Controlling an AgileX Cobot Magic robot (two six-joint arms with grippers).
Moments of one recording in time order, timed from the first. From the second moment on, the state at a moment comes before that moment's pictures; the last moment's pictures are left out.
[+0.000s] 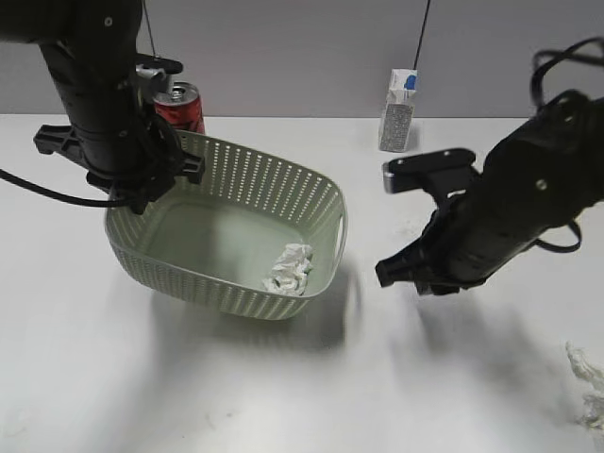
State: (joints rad) left arm -0.54 1.86 -1.36 0.12 1.00 -0.31; right arm 0.58 1.72 -0.88 -0.12 0.44 0.43
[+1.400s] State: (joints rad) left arm -0.54 1.86 -1.36 0.05 0.96 -0.31; right arm 0.62 1.53 -1.01 0.32 0.23 -0.25
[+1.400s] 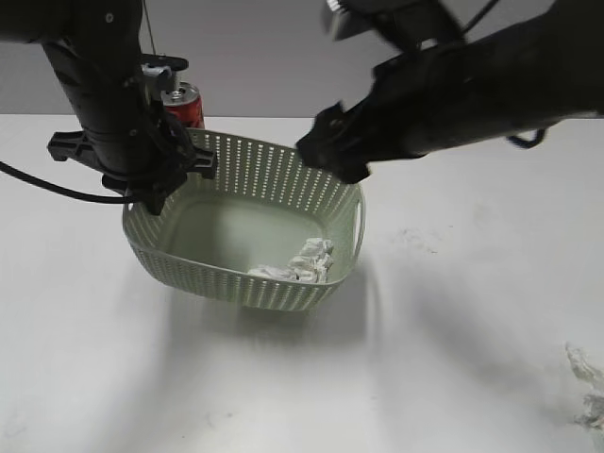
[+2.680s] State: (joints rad) left arm -0.54 1.86 -1.36 0.05 0.97 -0.31; right arm 0.21 1.45 -0.40 -0.12 0.33 0.34
